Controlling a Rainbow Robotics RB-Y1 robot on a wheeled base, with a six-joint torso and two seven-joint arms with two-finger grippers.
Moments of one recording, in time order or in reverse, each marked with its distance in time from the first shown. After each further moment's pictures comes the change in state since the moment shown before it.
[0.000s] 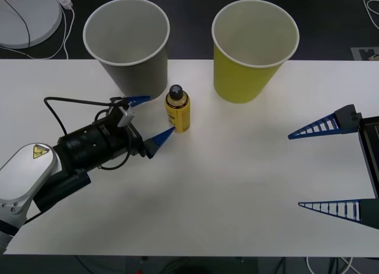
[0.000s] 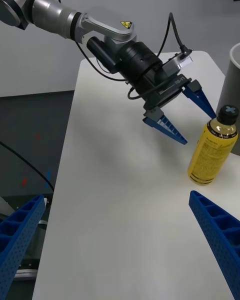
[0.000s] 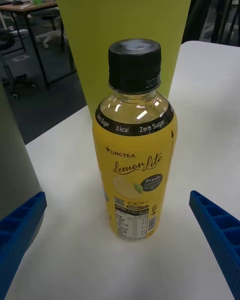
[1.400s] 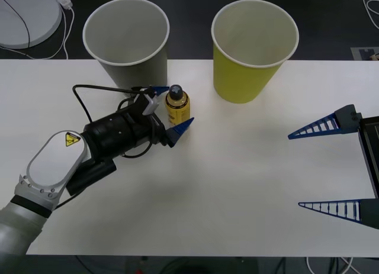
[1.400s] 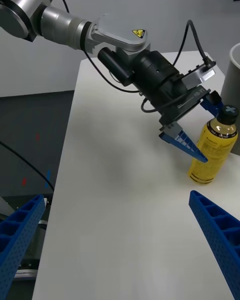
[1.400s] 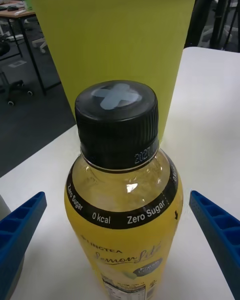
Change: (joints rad) right arm 0.000 0.000 0.000 0.000 0.000 0.000 0.000; left arm -0.107 -0.133 -0.004 0.079 -0.181 -0.006 0.097
